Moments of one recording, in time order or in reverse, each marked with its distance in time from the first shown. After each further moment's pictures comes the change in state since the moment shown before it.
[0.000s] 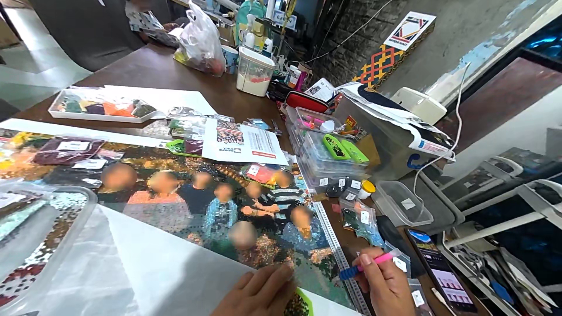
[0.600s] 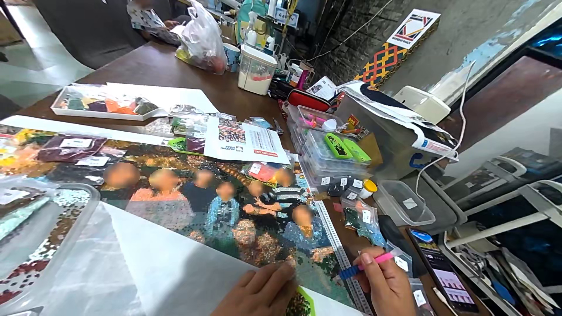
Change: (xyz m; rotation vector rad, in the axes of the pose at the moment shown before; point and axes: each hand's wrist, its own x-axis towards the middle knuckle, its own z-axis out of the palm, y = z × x) left_hand 0.000 0.000 0.001 -0.005 0.013 0.003; right_hand 0.000 -0.001 0.002 -0.047 -0.001 -0.015
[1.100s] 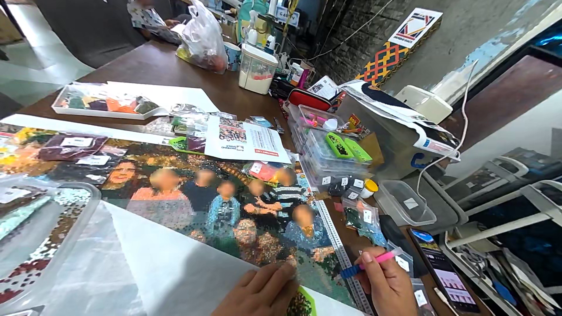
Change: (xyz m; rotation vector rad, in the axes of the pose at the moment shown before) left_hand 0.000 0.000 -0.001 0.011 -0.010 0.005; right_hand -0.001 -0.002 0.001 -0.010 0.031 0.033
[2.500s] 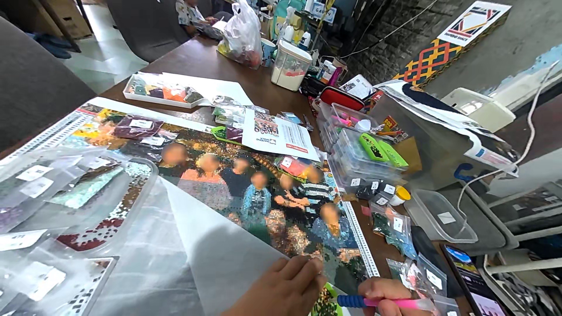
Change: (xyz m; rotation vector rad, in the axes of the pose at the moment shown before) left_hand 0.000 -0.003 0.008 -0.005 0.071 0.036; right_hand -0.011 -0.014 0.017 0.206 -0.397 -0.267
